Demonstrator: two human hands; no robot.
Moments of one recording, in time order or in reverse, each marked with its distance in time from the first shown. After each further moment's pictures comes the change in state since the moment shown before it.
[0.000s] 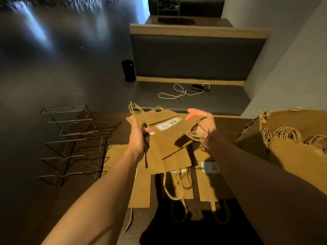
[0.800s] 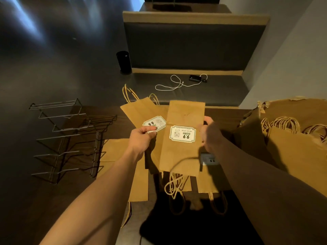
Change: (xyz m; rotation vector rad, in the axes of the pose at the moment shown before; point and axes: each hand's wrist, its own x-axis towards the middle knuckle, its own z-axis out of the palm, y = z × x) left_hand 0.009 -0.025 0.003 0.327 0.147 -0.015; right_hand 0.030 0.058 -0.049 -0.305 0.142 0.188
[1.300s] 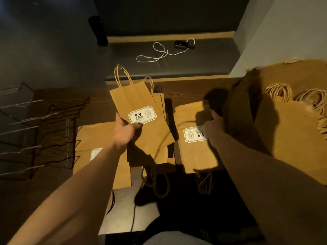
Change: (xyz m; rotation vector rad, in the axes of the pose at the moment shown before) left_hand 0.033 -0.047 0.027 0.080 -0.024 -0.034; right_hand 0.042 0.081 -0.072 -0.145 0.305 0.084
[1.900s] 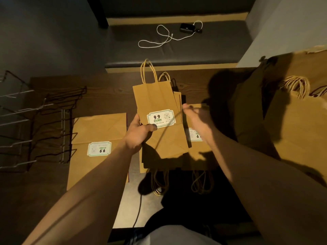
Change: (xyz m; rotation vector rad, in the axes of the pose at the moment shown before) left_hand 0.007 -0.033 0.042 -0.170 -0.205 -0.088; right_hand -0.009 -0.008 0.027 -0.184 -0.350 -0.130
